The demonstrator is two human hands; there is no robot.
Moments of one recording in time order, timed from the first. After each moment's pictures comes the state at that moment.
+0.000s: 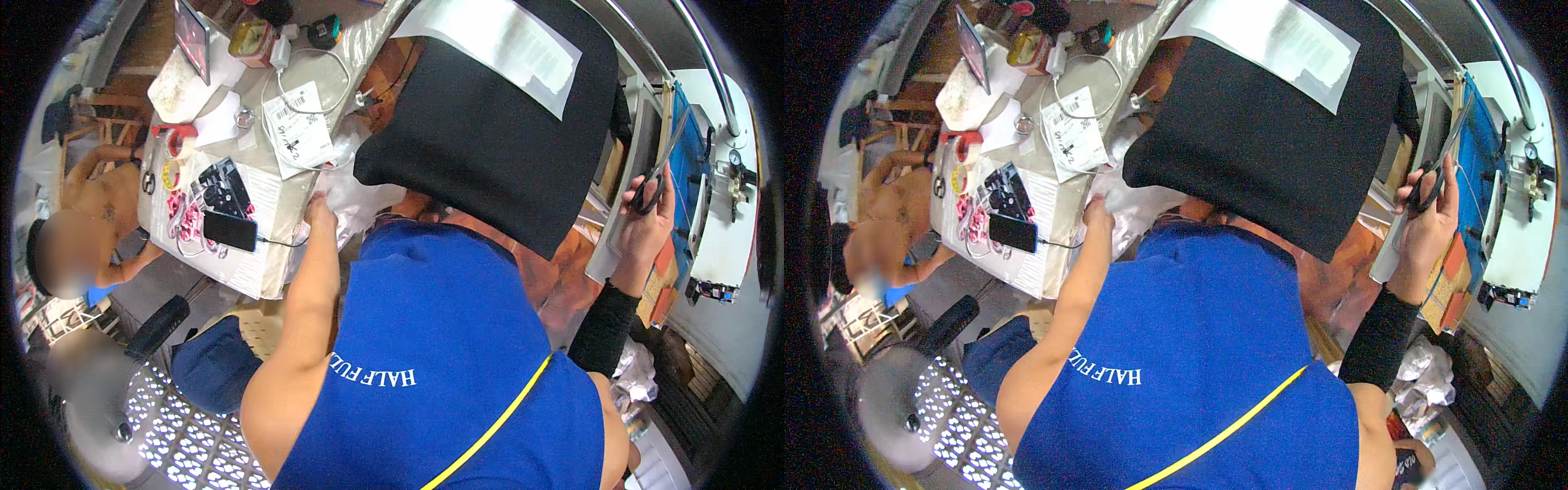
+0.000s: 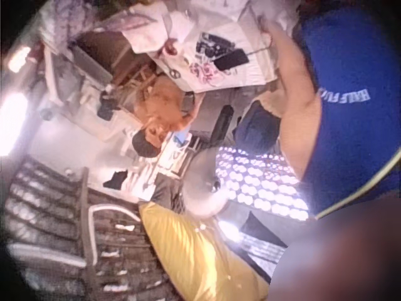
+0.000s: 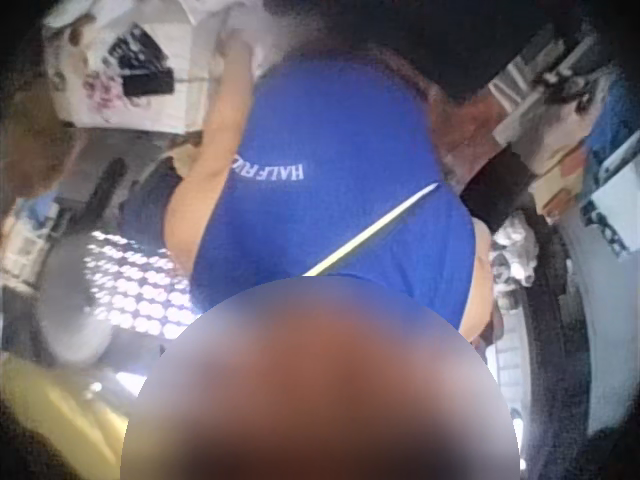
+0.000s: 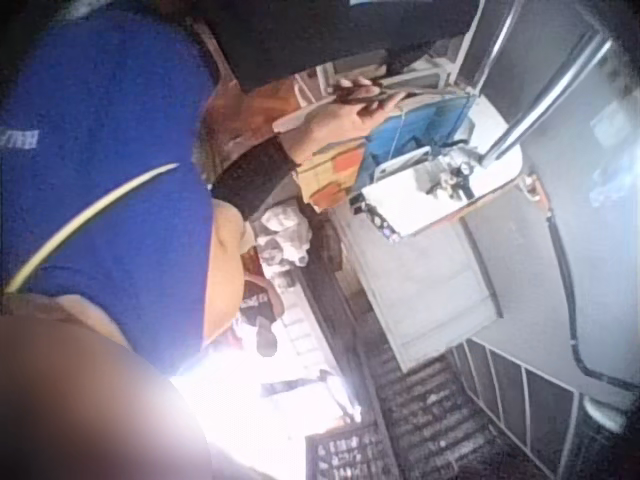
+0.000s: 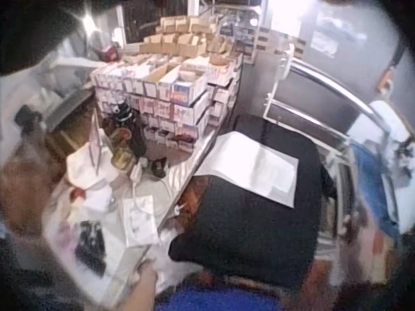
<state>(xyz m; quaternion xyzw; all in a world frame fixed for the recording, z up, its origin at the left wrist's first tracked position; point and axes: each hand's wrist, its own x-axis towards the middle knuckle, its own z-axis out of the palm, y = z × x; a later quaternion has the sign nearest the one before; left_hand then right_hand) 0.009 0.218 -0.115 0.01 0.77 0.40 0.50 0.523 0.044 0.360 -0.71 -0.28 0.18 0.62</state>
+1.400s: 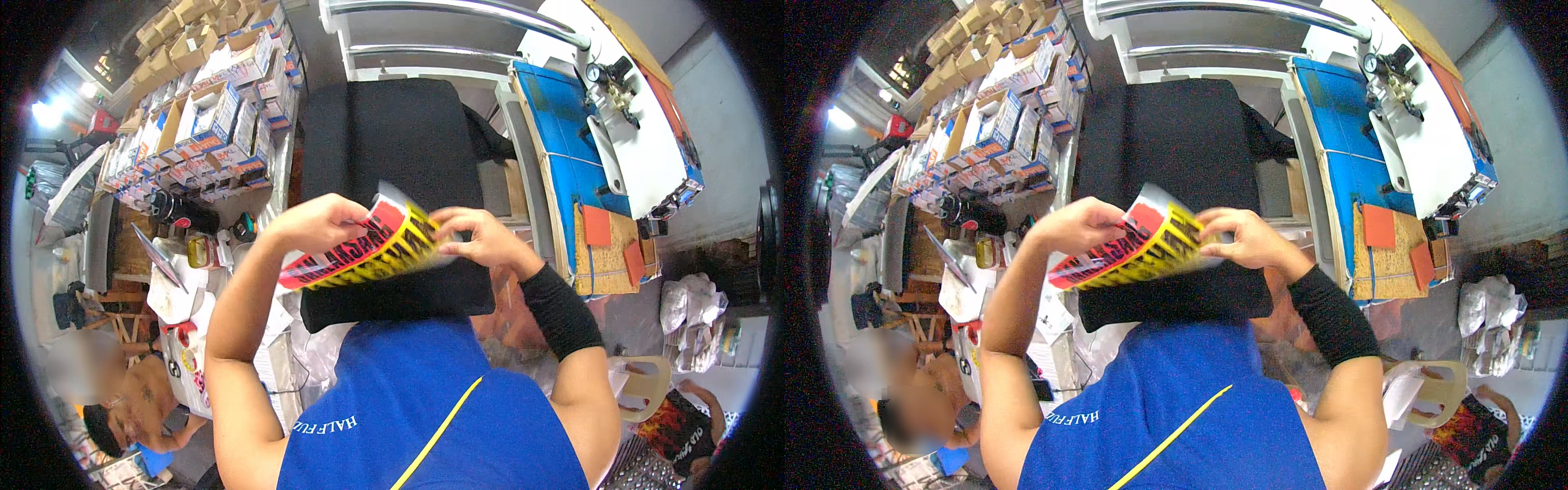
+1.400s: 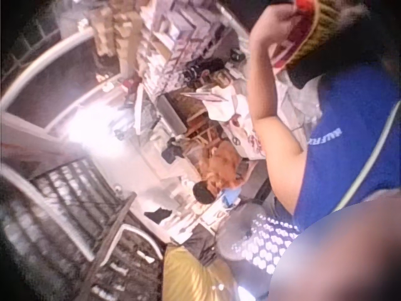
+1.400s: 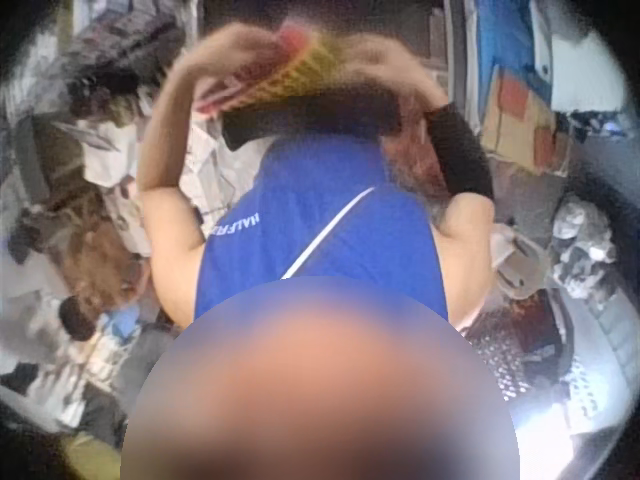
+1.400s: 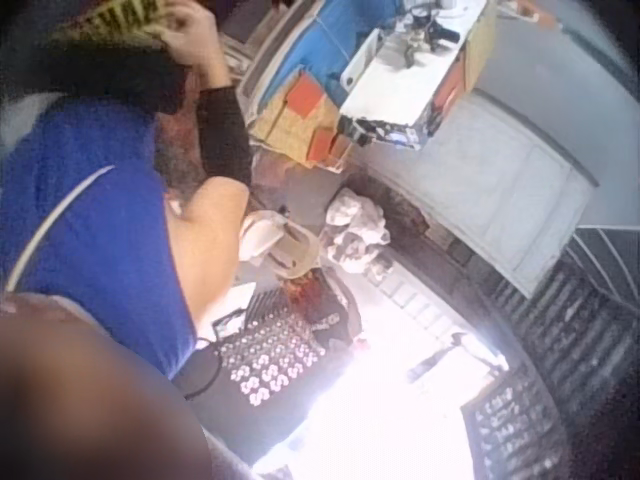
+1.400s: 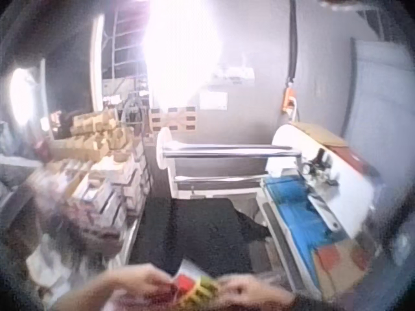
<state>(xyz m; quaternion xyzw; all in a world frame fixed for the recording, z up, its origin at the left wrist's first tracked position) 0.352 0.364 0.379 0.84 -0.04 -0.14 0.52 0.562 0.076 0.328 -0.65 -0.58 0.35 0.34</state>
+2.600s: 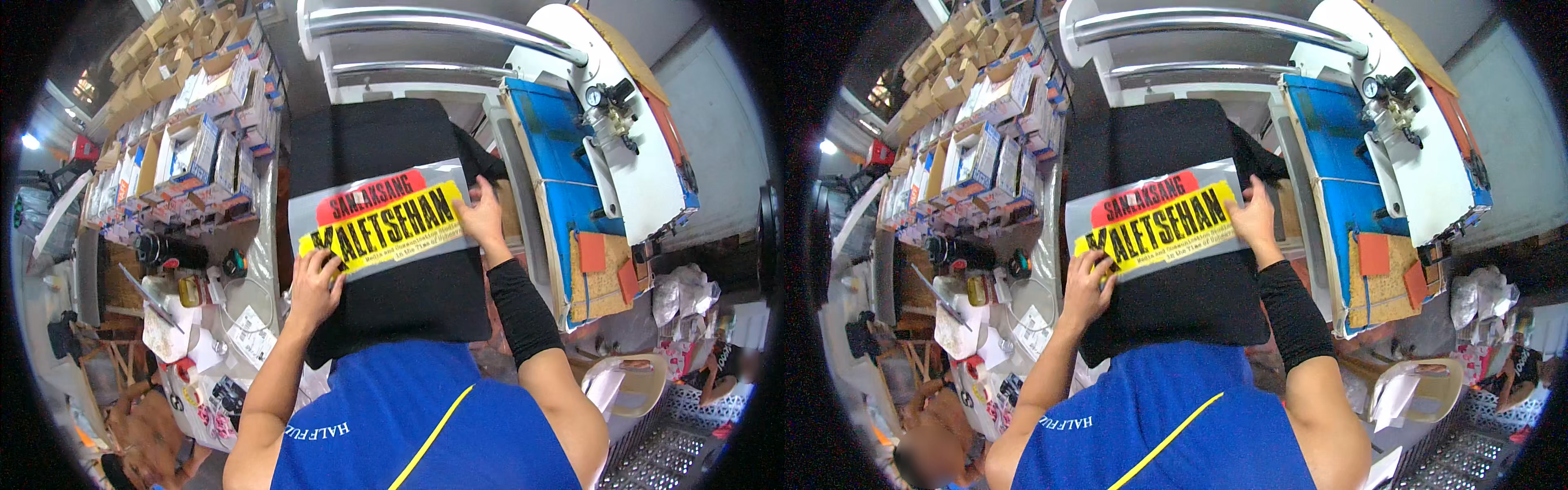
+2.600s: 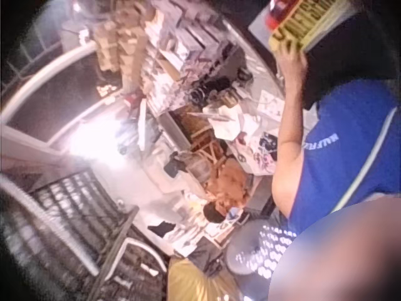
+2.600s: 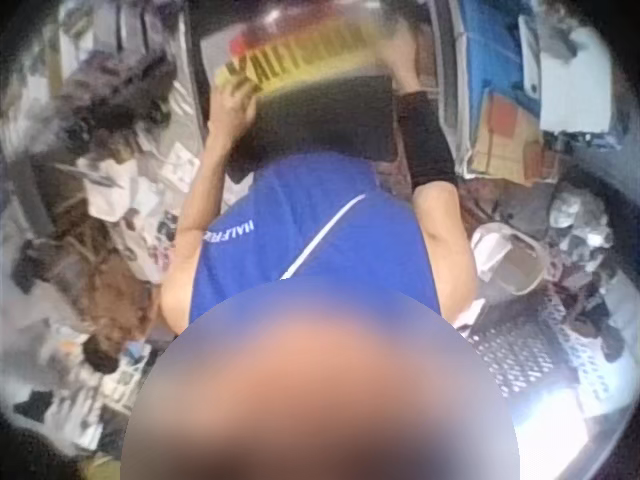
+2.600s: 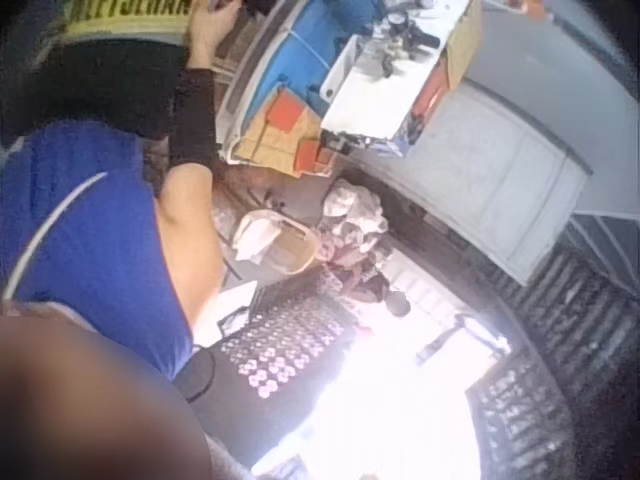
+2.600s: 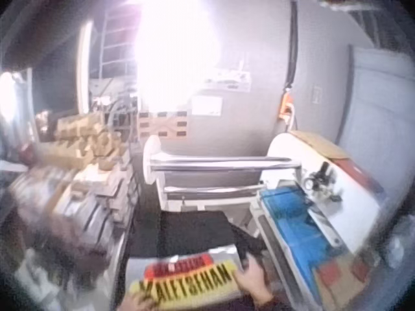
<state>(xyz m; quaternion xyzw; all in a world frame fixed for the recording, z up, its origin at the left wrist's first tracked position) 0.313 0.342 0.250 0.96 0.15 0.17 0.18 0.643 0.121 0.240 -0.90 -0.21 0.02 0.39</state>
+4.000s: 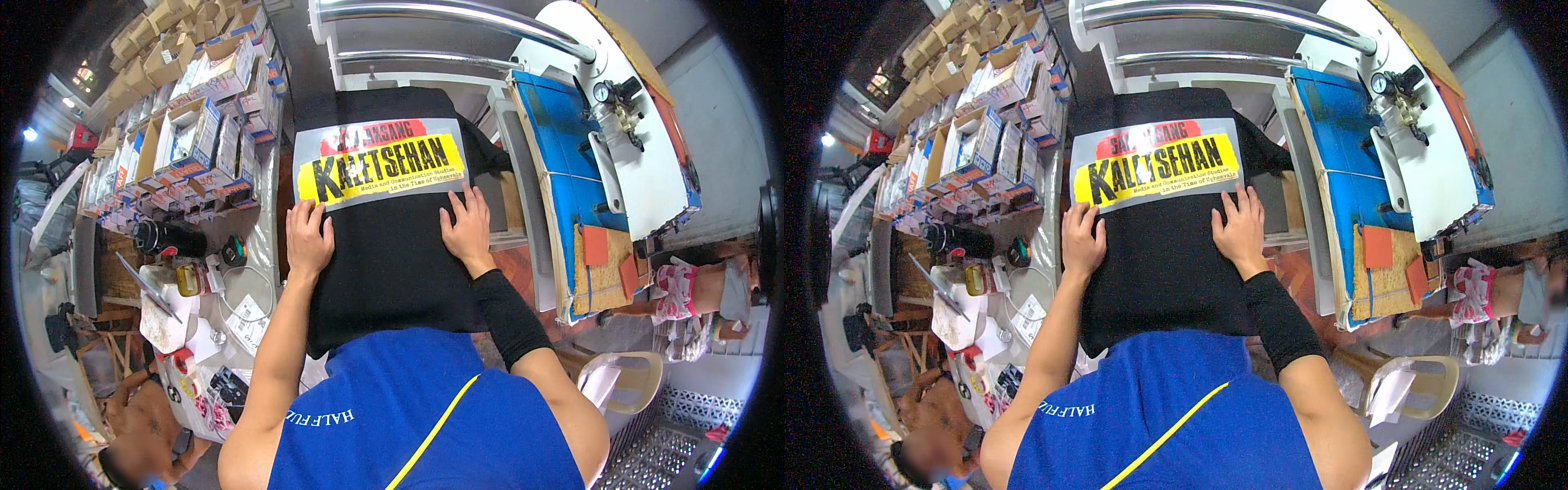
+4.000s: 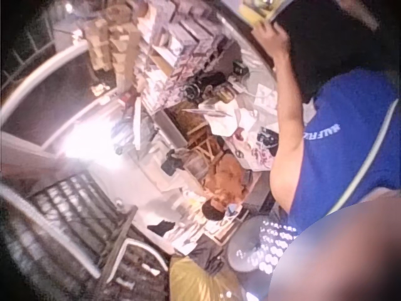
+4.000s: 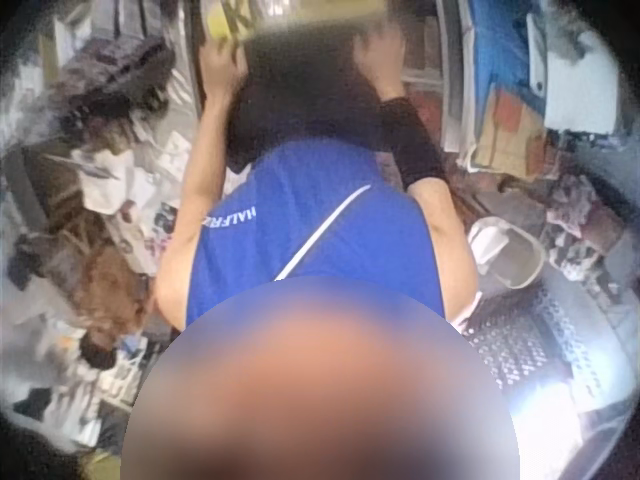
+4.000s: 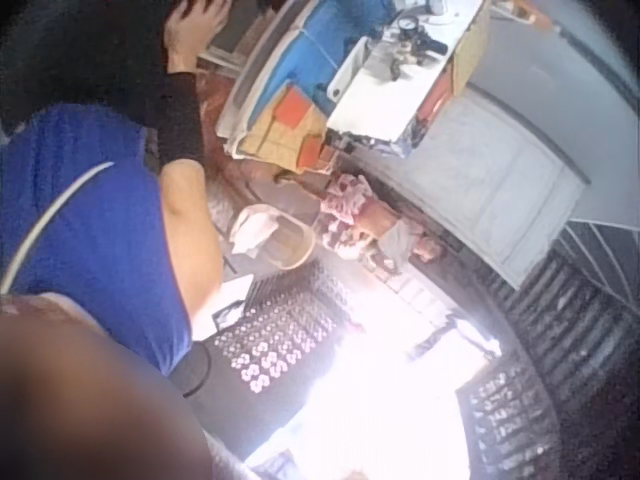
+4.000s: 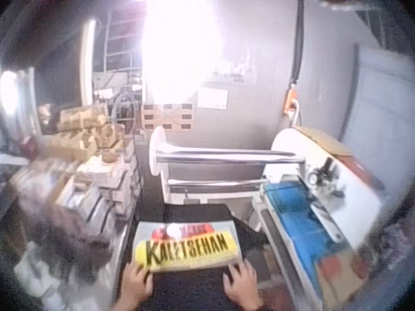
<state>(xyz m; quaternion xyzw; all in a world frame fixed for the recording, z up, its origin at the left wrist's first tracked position) 0.362 0.393 0.213 0.92 0.23 0.28 0.13 0.585 0.124 0.214 -0.89 -0.38 -0.14 0.21</state>
